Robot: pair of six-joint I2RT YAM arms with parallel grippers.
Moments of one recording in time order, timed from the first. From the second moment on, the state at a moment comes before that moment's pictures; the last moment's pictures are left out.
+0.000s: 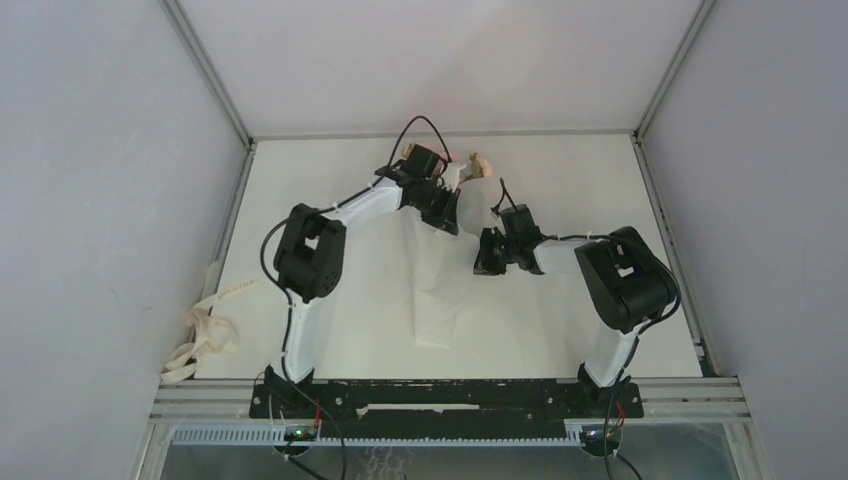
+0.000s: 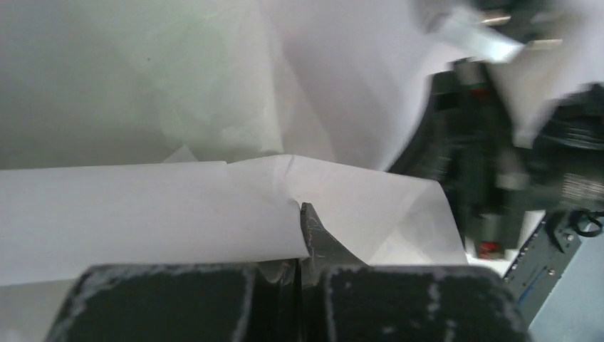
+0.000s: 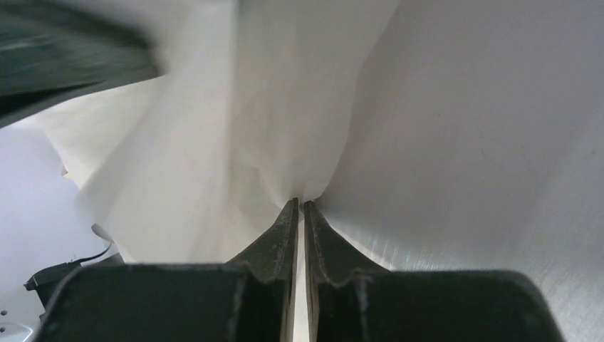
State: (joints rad) left arm -0.56 2.14 1.74 -0.56 0.53 -0.04; right arm 0.42 1.80 0.82 0.11 -0.48 0.70
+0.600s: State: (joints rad) left arm -0.56 2.27 1.78 -0.57 0.48 -0.03; right arm 0.44 1.42 0.79 -0.11 -0.24 0.65
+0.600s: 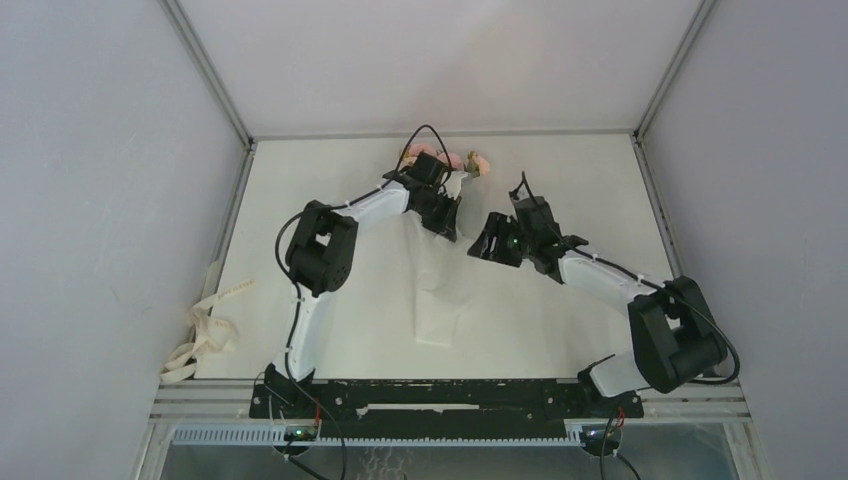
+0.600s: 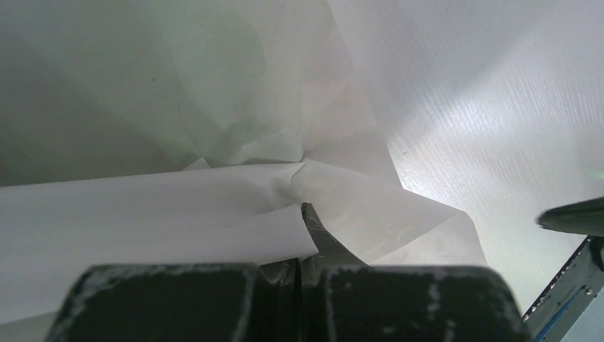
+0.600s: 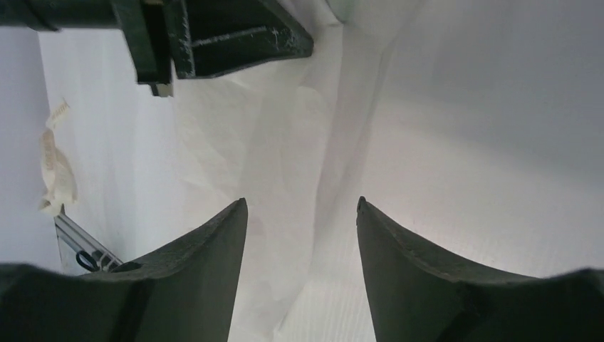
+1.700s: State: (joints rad) left arm -0.72 1.68 1.52 -0.78 0.44 0.37; right arm 0.42 1.72 0.71 0.12 -0.48 0.77
